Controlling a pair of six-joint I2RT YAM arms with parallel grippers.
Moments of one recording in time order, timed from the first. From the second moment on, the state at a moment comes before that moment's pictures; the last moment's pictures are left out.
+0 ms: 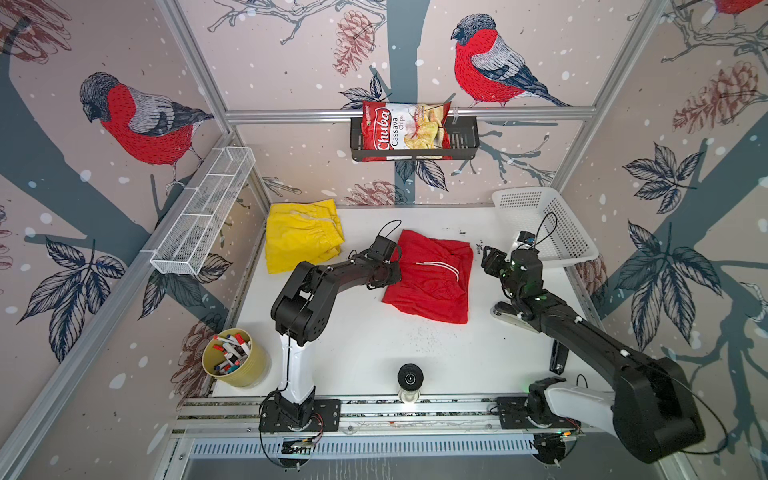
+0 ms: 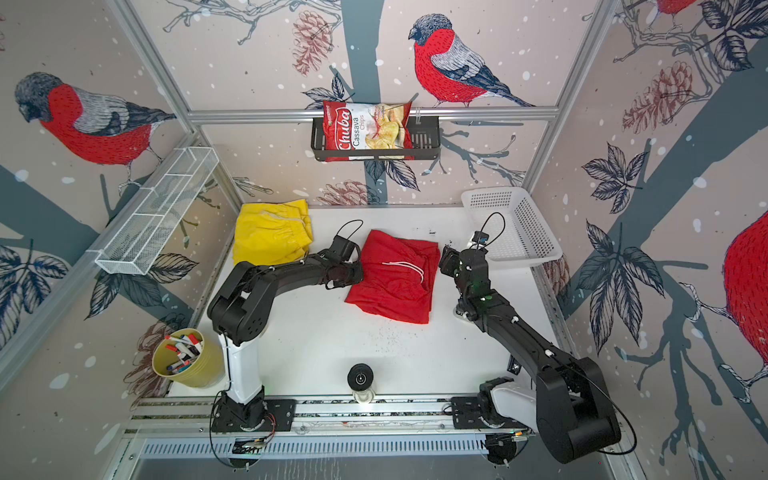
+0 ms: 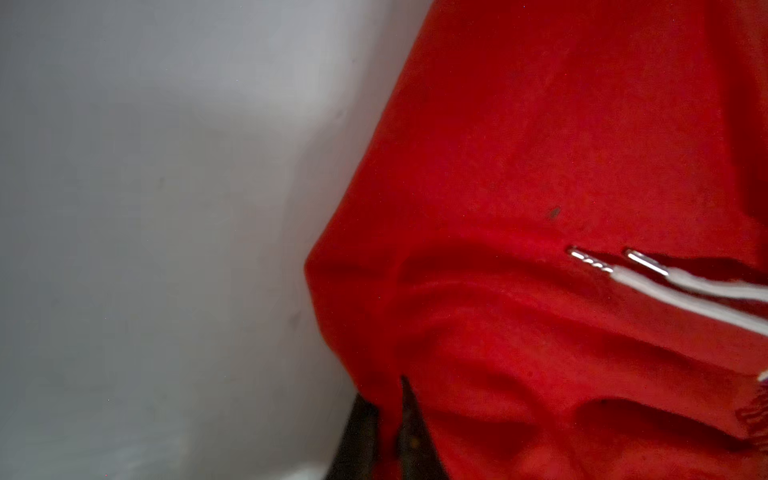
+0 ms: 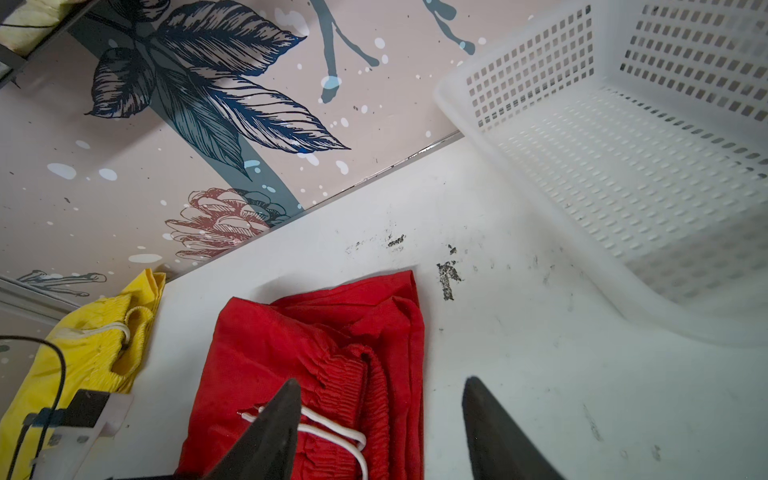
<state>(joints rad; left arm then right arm) -0.51 2.03 1.28 -0.26 0.13 -0.61 0.33 1.19 0.63 0.19 0.19 0.50</state>
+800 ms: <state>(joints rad) -0.26 2.34 2.27 -0.80 -0.07 -0.44 0.33 1.46 0.72 0.22 0.12 0.55</state>
